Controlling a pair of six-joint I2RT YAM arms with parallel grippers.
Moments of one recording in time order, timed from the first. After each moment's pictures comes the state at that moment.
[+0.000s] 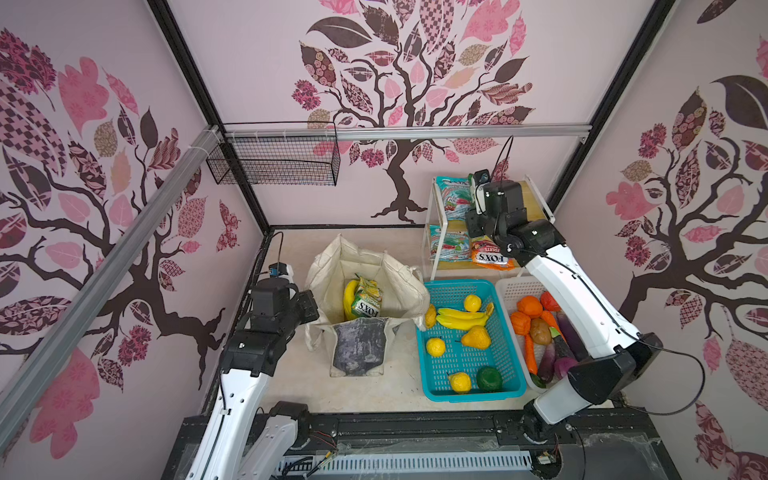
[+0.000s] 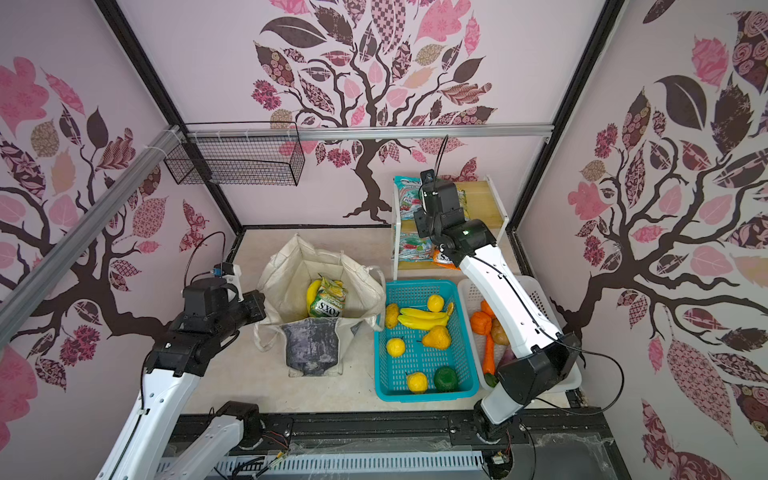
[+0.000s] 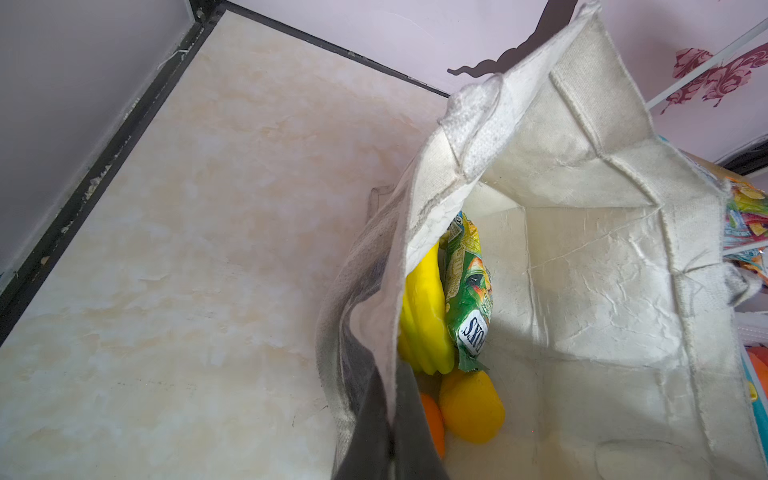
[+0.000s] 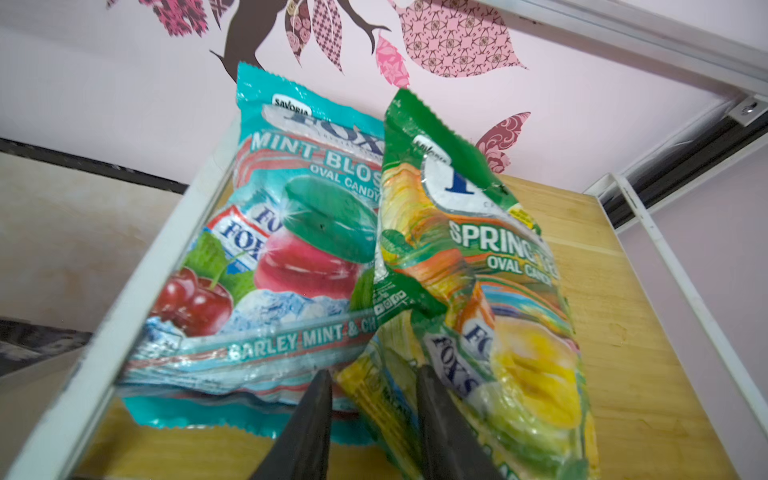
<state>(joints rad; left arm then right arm) -0.13 0.79 0.95 -0.78 -0.02 -0.37 0.44 1.58 1.80 -0.70 0.40 -0.05</state>
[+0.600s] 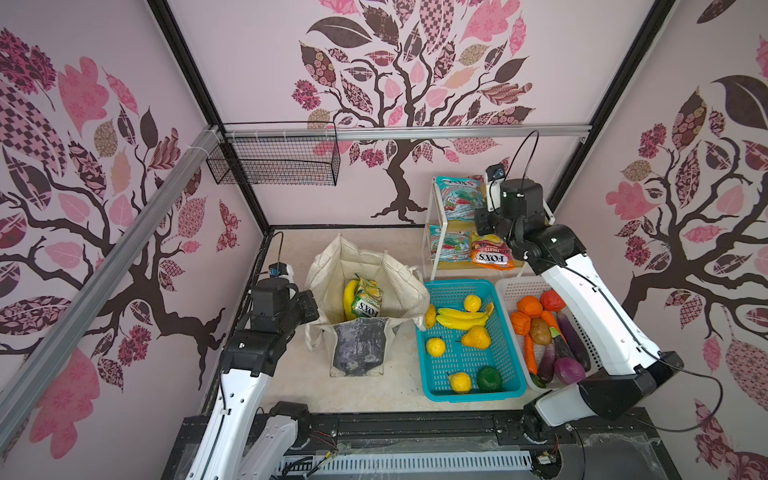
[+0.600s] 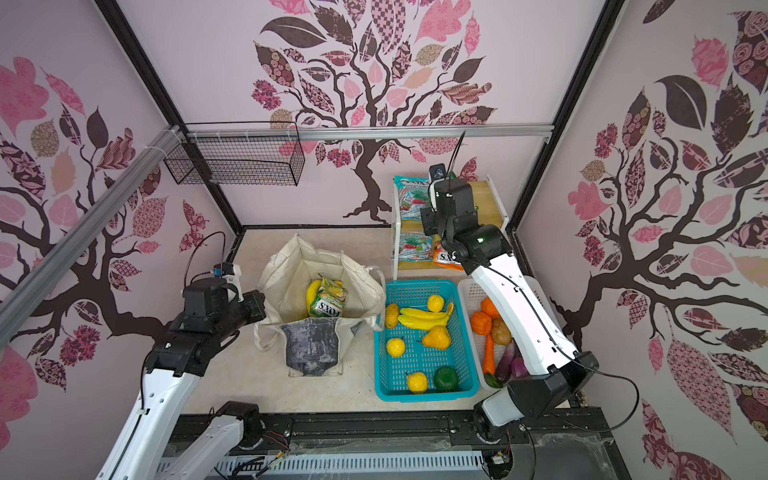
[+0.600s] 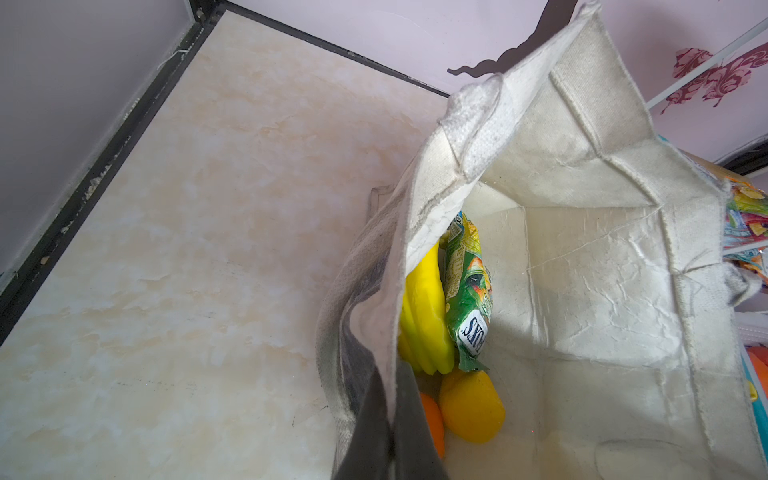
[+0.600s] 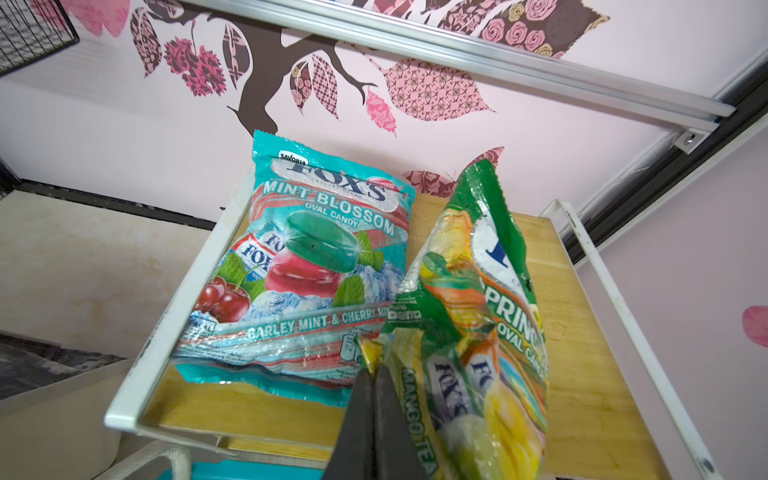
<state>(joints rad) -0.13 0.79 0.95 -0.78 -0.02 -0.37 0.44 1.47 1.80 -0.69 0.37 -0.03</state>
